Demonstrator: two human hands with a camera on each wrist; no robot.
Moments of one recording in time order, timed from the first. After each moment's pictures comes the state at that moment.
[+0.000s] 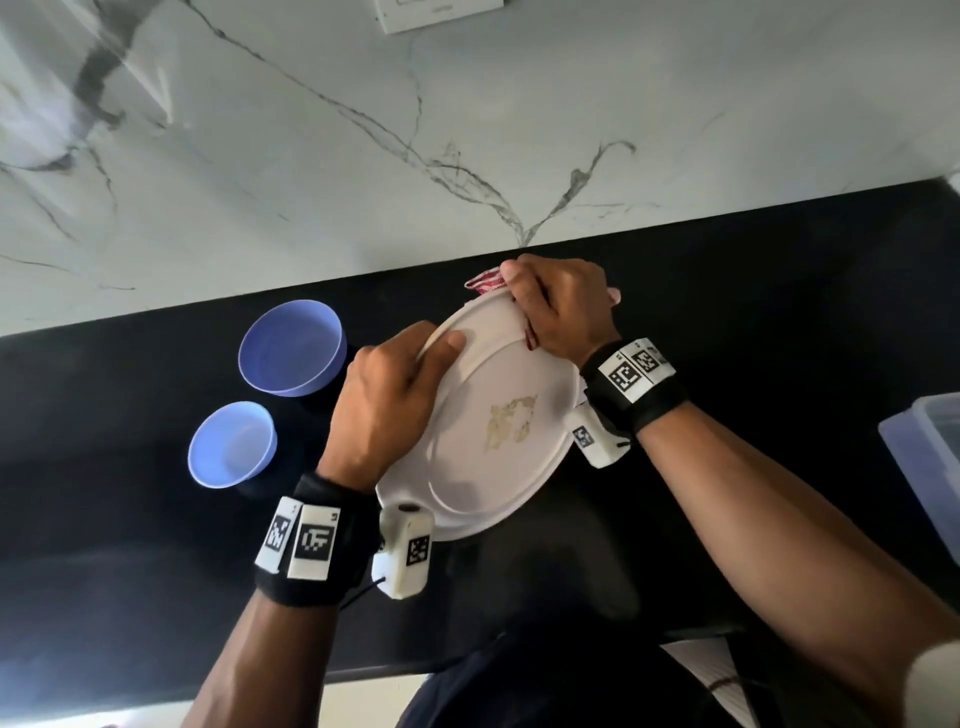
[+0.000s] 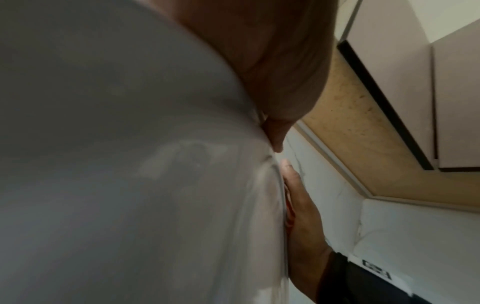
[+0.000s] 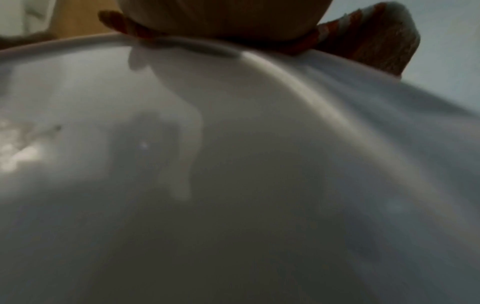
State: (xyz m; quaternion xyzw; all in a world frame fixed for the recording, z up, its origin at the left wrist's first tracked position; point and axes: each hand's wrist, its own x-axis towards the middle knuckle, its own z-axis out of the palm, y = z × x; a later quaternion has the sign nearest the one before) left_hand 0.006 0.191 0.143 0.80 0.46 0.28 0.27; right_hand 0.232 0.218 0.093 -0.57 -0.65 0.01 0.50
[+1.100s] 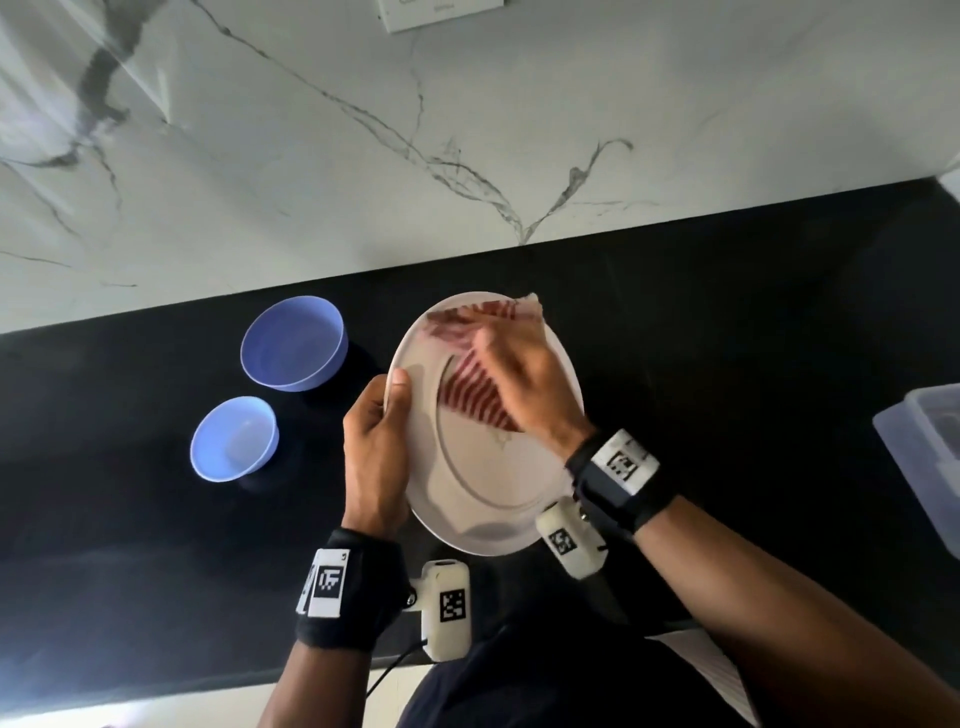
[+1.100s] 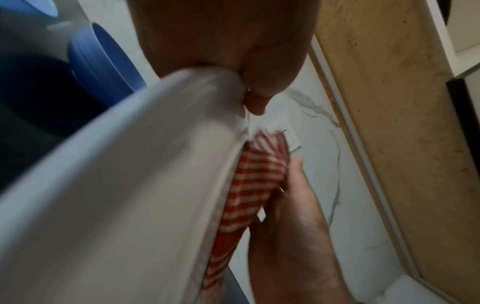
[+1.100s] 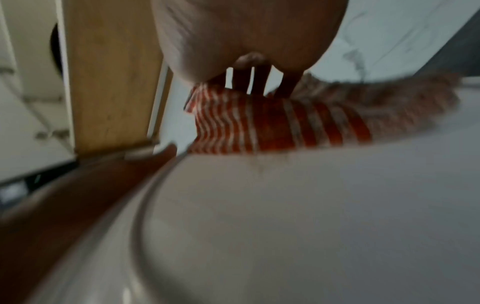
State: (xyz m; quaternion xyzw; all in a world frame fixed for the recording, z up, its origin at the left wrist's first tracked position) left_hand -0.006 0.153 0.094 0.46 0.52 0.45 0.56; right_hand 0.167 0.156 0.078 -0.50 -0.60 0.28 0.57
